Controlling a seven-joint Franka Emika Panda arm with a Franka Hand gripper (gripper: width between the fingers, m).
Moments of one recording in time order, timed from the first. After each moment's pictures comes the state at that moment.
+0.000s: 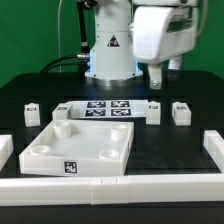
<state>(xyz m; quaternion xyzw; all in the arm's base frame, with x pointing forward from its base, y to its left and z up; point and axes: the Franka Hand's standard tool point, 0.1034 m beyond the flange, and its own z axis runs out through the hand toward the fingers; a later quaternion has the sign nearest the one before) 0.490 0.055 0.107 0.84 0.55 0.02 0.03</state>
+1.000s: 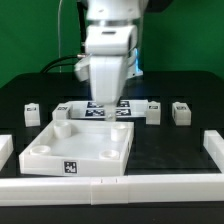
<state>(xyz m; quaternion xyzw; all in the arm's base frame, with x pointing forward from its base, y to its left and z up) 0.462 -0.037 0.036 0.74 0.67 0.00 0.00</state>
